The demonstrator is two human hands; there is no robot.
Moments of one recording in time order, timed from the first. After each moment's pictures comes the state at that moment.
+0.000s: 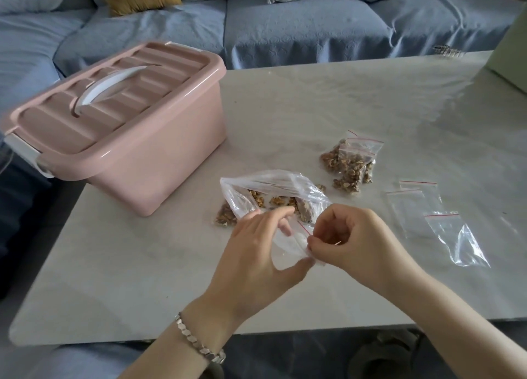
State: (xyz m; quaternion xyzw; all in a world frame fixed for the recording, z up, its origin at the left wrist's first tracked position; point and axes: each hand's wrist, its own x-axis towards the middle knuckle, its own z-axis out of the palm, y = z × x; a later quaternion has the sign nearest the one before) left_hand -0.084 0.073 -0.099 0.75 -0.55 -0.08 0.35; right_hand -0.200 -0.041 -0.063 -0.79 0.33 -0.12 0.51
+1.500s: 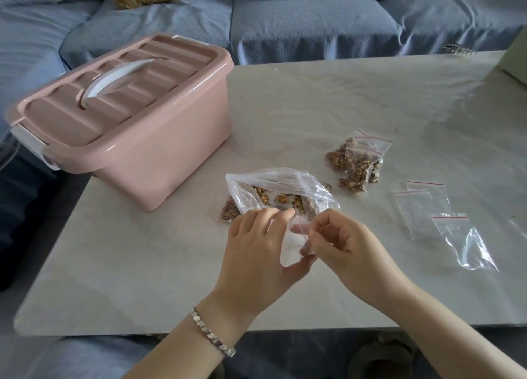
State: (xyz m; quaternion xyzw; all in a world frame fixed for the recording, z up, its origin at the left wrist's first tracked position) left_hand -0.081 0.067 -0.126 0.79 -0.55 0.12 0.23; right_hand -0.195 -0.030 -0.080 -0.77 0.28 -0.12 0.55
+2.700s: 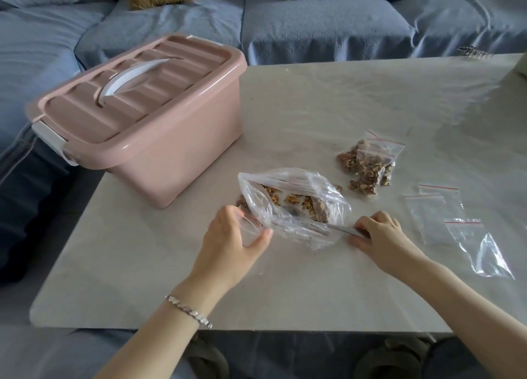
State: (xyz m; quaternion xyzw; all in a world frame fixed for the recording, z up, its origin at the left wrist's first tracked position) left_hand -0.037 0.092 -0.129 0.88 -0.36 -0.14 0.29; right_hand -0.205 -0.107 -0.153 -0.87 0.41 0.08 0.26
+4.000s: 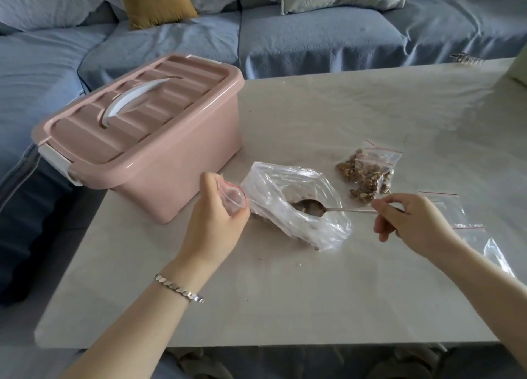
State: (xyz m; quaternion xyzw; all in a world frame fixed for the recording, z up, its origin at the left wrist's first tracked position) left_hand -0.007 0.072 -0.094 0.81 -0.37 -0.01 0.46; right_hand -0.204 -0.121 -0.102 -0.77 0.44 -0.13 0.44
